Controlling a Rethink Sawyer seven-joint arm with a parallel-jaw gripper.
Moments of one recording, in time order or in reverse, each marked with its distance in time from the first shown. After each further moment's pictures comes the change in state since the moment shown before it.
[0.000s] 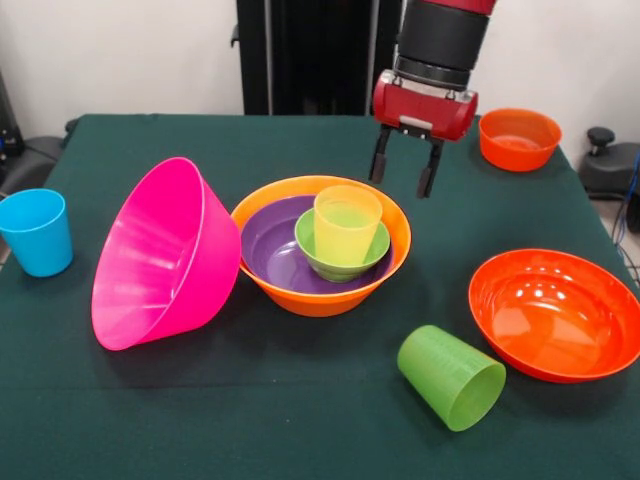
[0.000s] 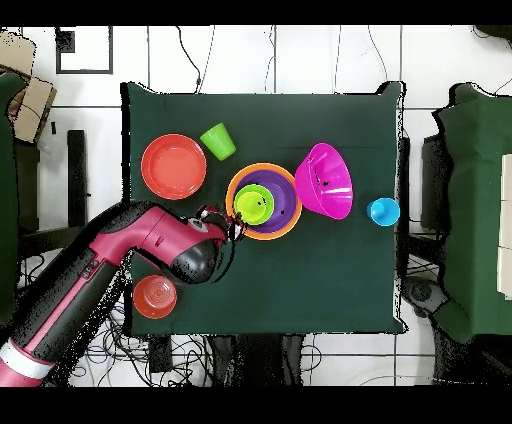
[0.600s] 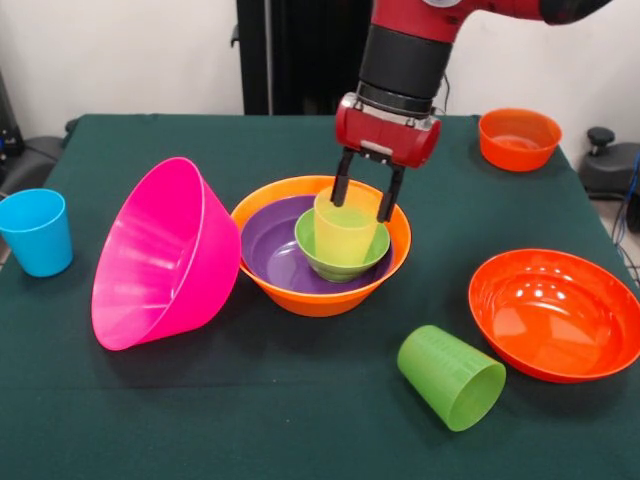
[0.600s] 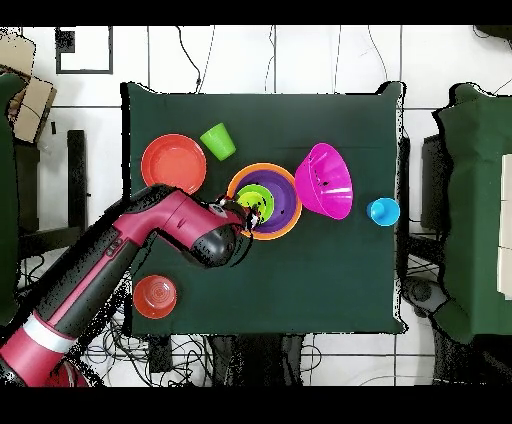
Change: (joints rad) arm -0.102 0.043 -0.042 -0.060 0.007 0.000 0.000
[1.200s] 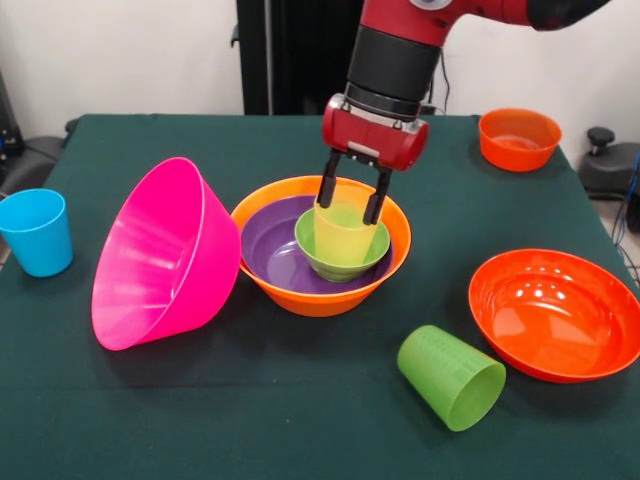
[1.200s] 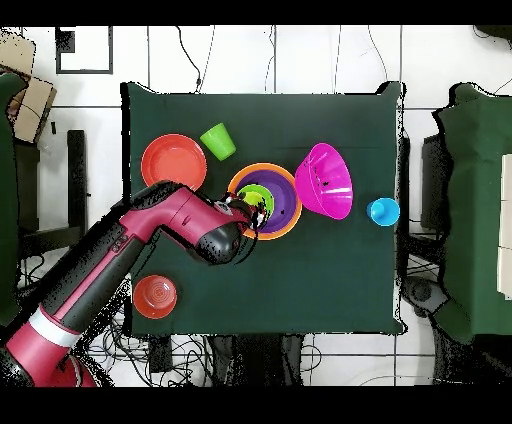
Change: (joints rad) arm -0.021 0.024 -0.034 -0.003 0.018 0.000 0.000
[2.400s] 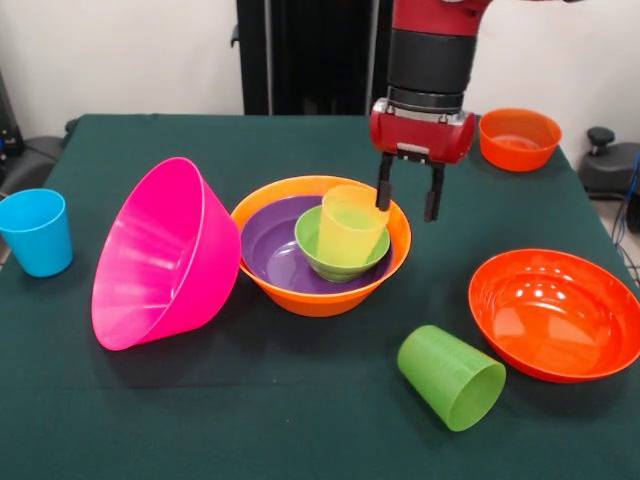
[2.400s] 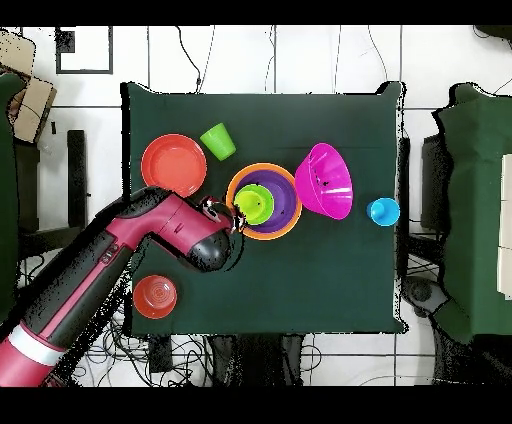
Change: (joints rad) arm 0.065 -0.155 0.183 0.014 -0.026 0.003 0.000
